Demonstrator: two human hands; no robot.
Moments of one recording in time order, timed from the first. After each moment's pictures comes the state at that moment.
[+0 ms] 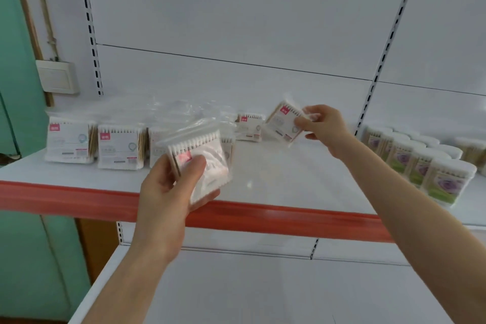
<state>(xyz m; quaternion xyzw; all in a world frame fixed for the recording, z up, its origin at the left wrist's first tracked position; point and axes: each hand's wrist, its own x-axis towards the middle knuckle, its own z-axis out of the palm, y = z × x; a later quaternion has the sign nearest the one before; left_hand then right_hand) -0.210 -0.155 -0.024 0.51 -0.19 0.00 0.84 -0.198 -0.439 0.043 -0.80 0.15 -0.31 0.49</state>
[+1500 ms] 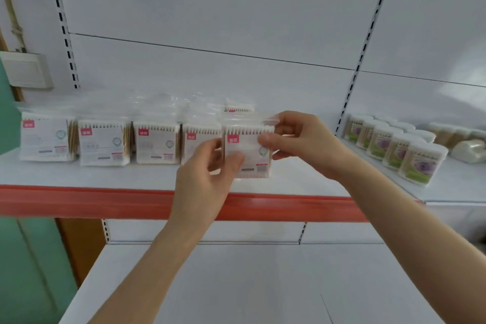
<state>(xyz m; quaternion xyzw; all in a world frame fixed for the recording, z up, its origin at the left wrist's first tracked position) -0.204 -0.192 -0.030 0.68 -0.33 0.13 0.65 -0.266 -0.351 0.042 -0.84 0.00 -0.21 0.51</state>
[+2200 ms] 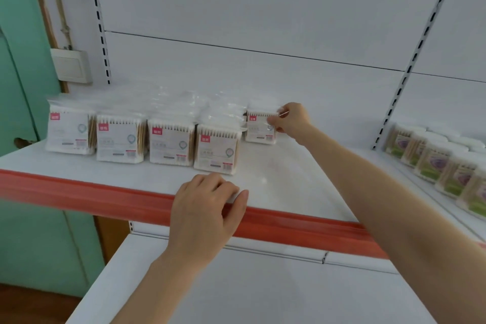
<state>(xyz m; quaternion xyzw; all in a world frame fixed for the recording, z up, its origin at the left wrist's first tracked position) -0.181 -0.198 -0.078 0.80 -0.34 0.38 0.32 -0.093 -0.433 0.016 -0.85 0.16 -0.26 0.43</state>
